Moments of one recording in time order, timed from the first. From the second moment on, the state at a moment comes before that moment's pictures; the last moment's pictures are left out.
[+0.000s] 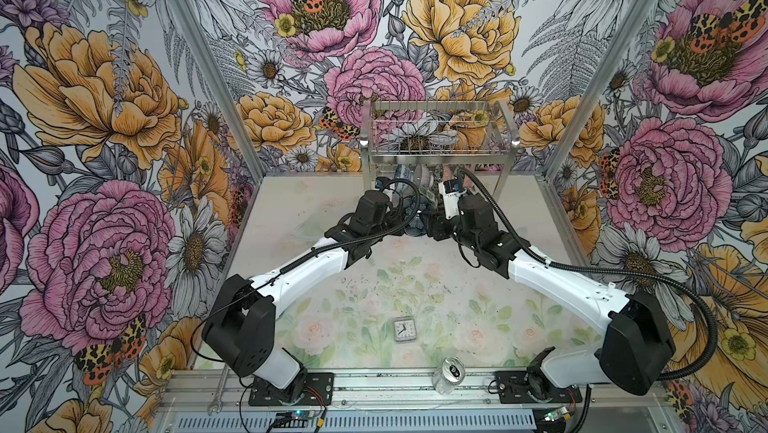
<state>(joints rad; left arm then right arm) -0.63 1.52 1.14 -0.10 -0.06 -0.42 0.60 1.42 1.06 -0.09 0.02 0.29</state>
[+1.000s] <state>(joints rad) -0.63 1.47 1.15 -0.12 -0.04 -0.38 0.58 1.47 1.10 -0.08 0.03 0.32</state>
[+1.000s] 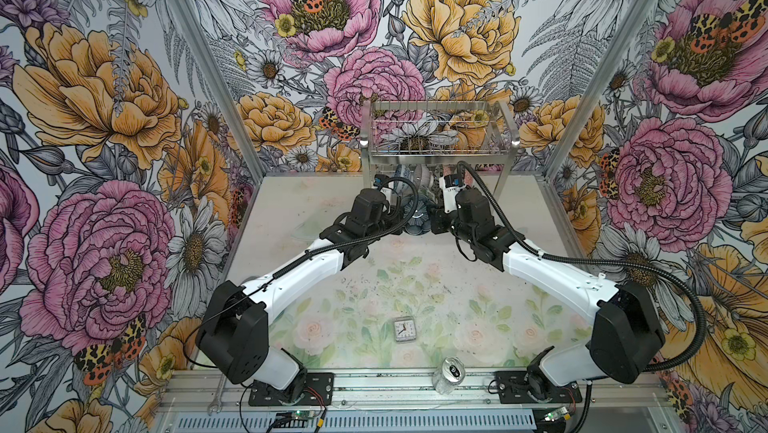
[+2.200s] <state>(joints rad) -0.45 1.07 1.06 -0.53 -0.13 -0.07 0.79 2.04 1.64 -0.21 0.96 -0.10</state>
